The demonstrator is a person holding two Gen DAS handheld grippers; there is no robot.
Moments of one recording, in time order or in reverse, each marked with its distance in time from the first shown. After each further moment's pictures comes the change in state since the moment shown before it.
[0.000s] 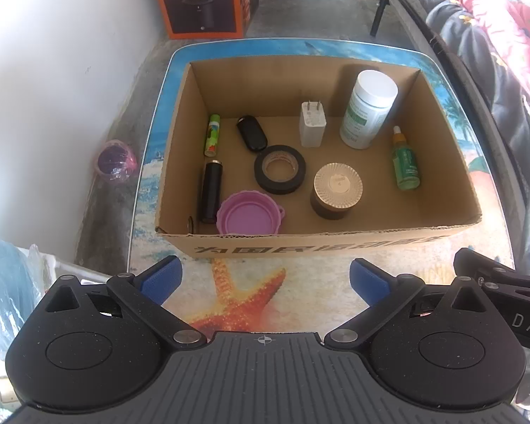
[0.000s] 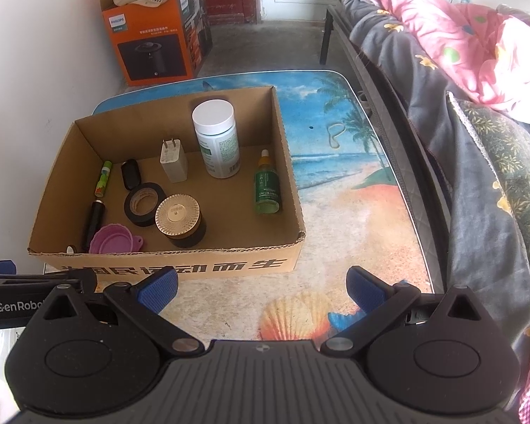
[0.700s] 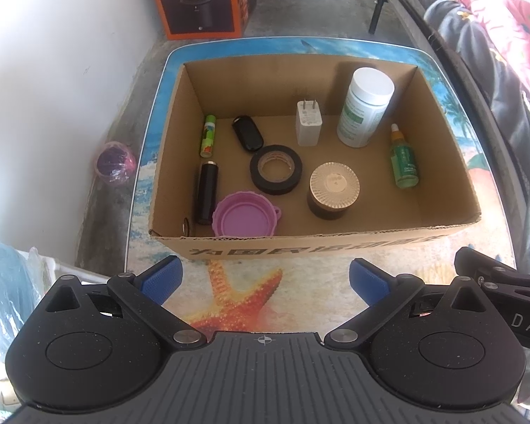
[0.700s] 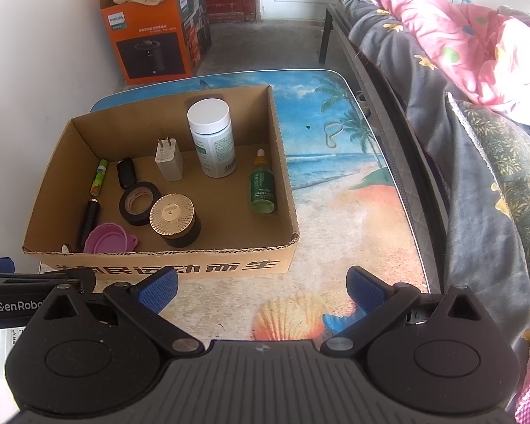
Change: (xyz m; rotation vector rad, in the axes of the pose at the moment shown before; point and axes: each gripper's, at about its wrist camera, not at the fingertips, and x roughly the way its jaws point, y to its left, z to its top) left arm 0.003 -0.007 0.000 0.006 0.002 0.008; right arm 0.004 -0.005 0.001 -0.007 0.003 -0.006
